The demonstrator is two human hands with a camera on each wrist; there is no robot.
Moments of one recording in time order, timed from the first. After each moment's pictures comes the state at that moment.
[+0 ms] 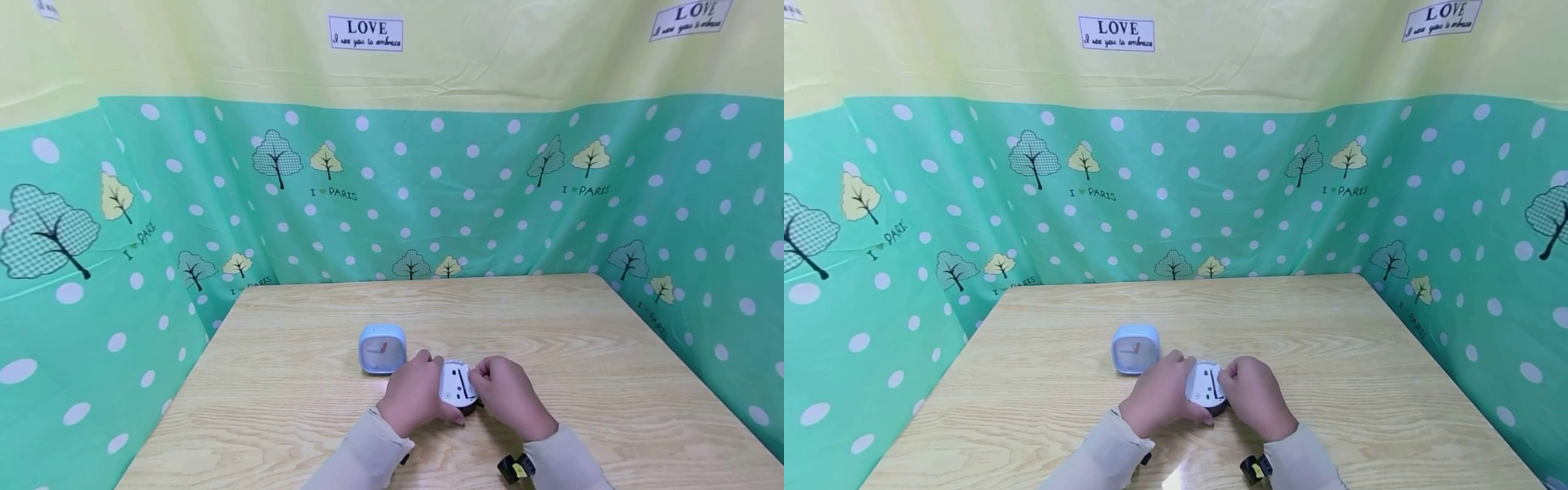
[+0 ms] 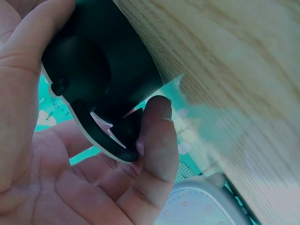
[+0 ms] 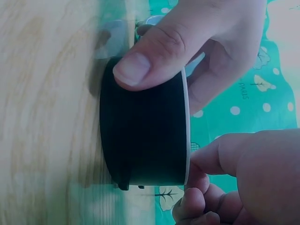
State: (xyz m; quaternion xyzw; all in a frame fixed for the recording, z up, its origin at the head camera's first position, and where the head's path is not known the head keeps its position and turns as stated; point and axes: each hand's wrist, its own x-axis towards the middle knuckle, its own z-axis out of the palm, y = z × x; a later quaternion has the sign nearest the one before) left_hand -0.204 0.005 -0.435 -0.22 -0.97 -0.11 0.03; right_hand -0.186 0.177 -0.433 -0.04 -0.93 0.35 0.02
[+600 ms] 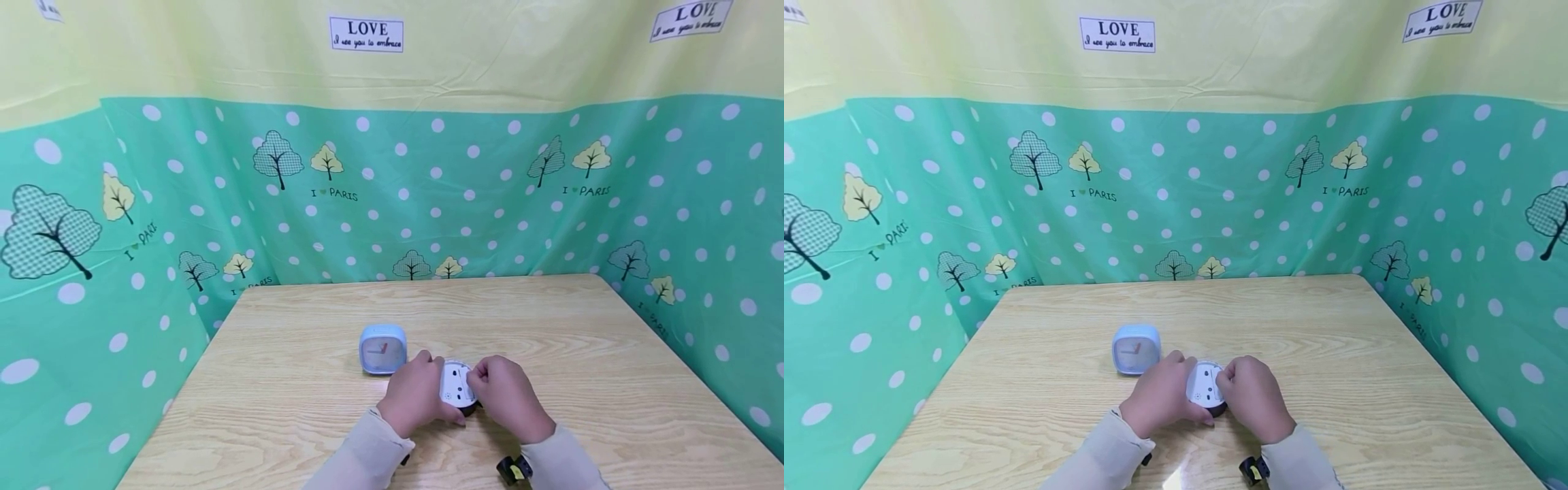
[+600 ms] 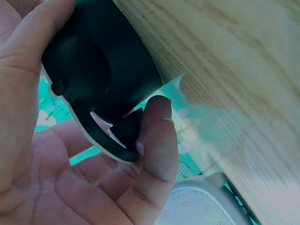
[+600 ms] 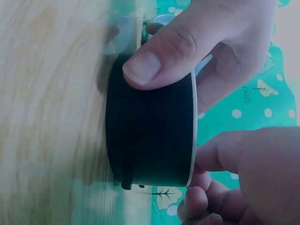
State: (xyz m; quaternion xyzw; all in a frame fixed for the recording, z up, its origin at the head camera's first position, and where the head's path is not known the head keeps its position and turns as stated) left_hand -0.204 0.004 -0.435 -0.23 -0.97 -0.11 0.03; right_hand -0.186 0.175 -0.434 -0.01 -0.95 0.31 0.06
